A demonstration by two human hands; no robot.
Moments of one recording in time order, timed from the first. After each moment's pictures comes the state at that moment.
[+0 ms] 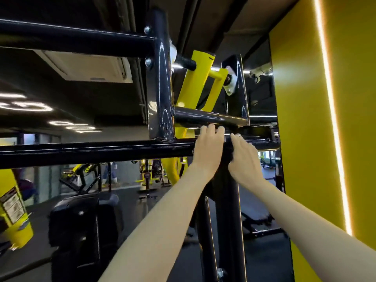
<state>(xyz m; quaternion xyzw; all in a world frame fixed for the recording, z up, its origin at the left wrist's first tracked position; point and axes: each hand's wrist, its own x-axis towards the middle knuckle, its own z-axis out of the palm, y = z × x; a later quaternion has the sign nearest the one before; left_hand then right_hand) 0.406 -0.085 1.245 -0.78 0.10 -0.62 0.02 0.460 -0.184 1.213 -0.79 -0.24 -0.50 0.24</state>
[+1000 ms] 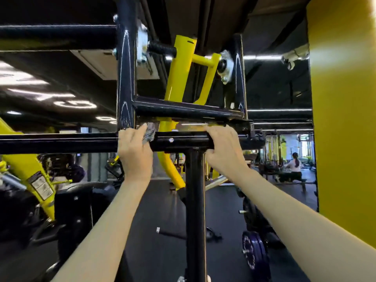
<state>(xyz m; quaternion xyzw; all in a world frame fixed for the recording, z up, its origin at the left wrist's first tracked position) 0.421 -0.044 1.211 -0.60 -0.10 -0.79 -0.02 0.536 -0.227 1.225 -0.69 -0.45 -0.50 0.28</state>
